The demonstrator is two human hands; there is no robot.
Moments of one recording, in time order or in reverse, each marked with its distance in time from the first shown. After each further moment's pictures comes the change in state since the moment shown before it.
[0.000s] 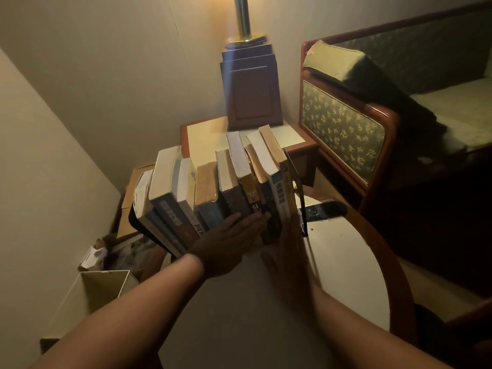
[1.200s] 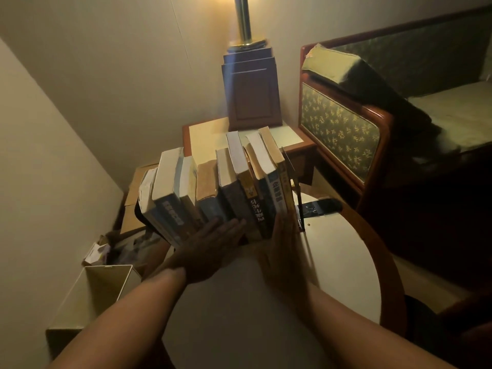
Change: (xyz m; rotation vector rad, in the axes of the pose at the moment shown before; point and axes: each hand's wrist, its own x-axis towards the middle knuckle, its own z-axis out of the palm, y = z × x) left_hand -0.048 0.007 0.006 -0.048 -0.082 -0.122; right_hand -0.010 -0.016 0.001 -0.153 0.116 -0.118
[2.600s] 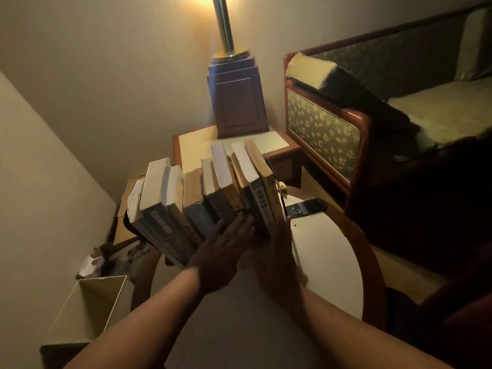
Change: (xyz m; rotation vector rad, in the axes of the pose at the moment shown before) left_hand 0.032 0.050 -0.015 -0.034 0.084 -0.106; right_hand -0.003 0.010 -0.008 0.234 -0.045 0.205
